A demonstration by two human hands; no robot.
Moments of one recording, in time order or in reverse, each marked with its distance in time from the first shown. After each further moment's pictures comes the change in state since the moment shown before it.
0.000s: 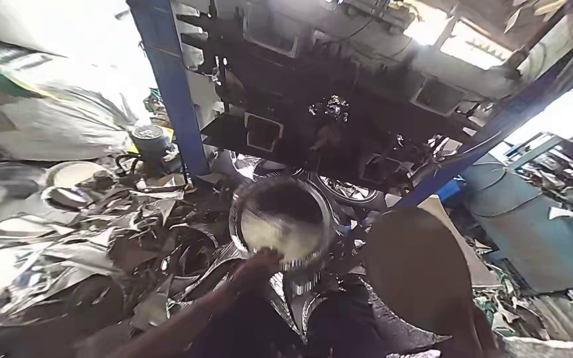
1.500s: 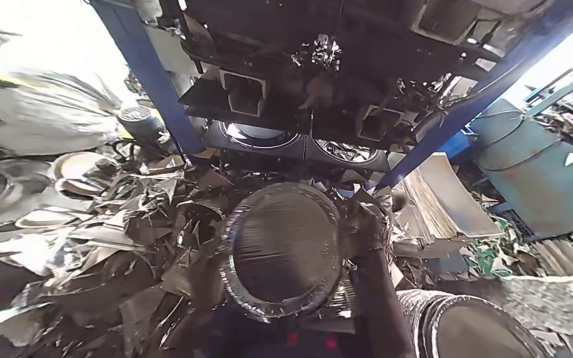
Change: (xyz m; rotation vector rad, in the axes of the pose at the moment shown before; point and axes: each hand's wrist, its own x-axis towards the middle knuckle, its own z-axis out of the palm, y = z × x) left_hand -0.085 0.063 -0.028 -0.738 0.892 -1.016; right_hand -0.003 0.129 0.142 -0.804 -0.753 0.007
